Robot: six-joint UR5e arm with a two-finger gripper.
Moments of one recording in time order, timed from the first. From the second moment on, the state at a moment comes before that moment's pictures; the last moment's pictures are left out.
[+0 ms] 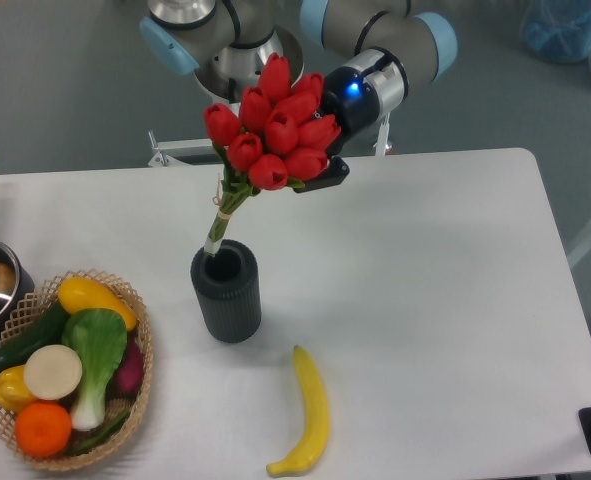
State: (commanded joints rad) arm 2.78 -1.61 -1.98 -1.00 -0.10 1.18
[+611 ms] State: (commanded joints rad) arm 2.86 -1.60 -1.99 -1.00 -0.10 1.18
